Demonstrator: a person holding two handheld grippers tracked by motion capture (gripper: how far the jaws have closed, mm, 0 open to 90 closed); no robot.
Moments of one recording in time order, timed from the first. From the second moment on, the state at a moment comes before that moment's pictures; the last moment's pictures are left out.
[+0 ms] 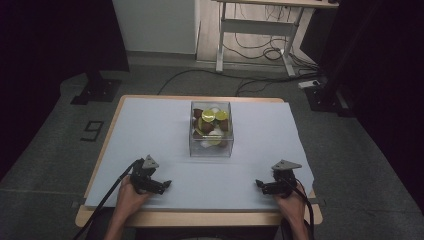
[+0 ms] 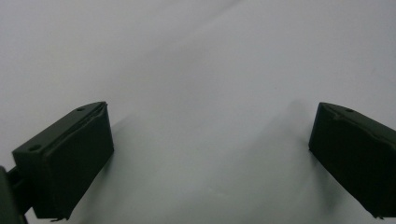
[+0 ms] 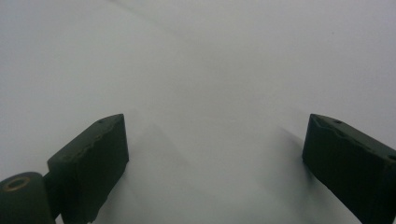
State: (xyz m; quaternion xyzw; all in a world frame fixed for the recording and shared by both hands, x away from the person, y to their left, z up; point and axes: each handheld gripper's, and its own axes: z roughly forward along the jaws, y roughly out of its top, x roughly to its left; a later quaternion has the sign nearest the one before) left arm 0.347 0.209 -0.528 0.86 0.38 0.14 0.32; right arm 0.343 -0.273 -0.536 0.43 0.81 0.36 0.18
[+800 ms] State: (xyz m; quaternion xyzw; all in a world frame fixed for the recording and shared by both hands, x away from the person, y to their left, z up) left arm 0.346 0.209 -0.528 0.85 0.38 0.14 0.32; right arm 0.344 -0.273 -0.536 0.43 0.81 0.35 0.18
